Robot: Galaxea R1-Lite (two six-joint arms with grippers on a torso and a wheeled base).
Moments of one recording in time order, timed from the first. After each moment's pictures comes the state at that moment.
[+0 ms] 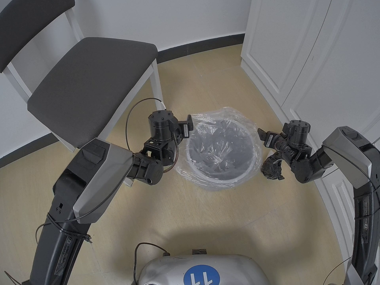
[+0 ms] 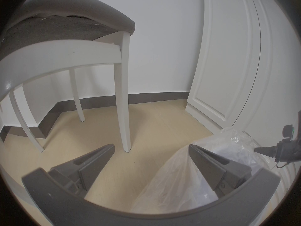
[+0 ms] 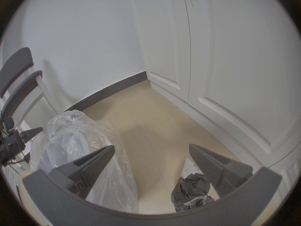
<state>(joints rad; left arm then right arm) -0.49 2.63 -1.85 -0.81 0.37 -0.08 0.17 2.42 -1.34 -0.98 -0.15 0.24</state>
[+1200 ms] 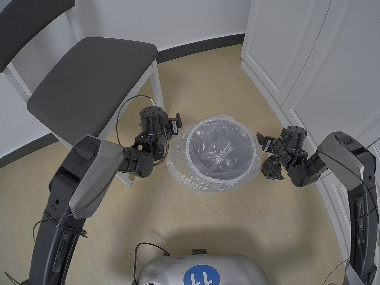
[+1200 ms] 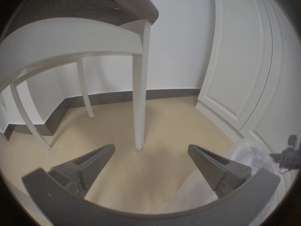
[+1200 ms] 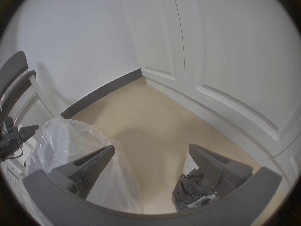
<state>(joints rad) -0.43 2.64 -1.90 -0.71 0.37 -0.11 0.17 2.50 -1.37 -1.01 -0.16 0.27</state>
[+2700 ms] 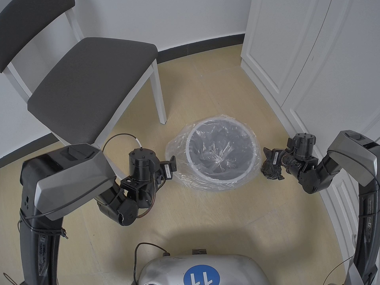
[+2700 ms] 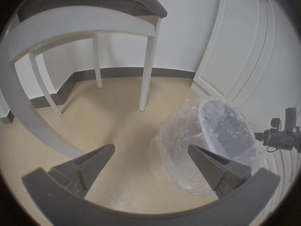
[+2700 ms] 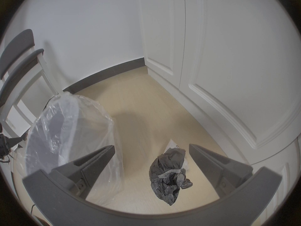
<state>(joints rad) -0.50 2.39 -1.03 -1.11 0.38 -0.27 0.14 2.38 -1.13 -1.00 -0.13 0.13</state>
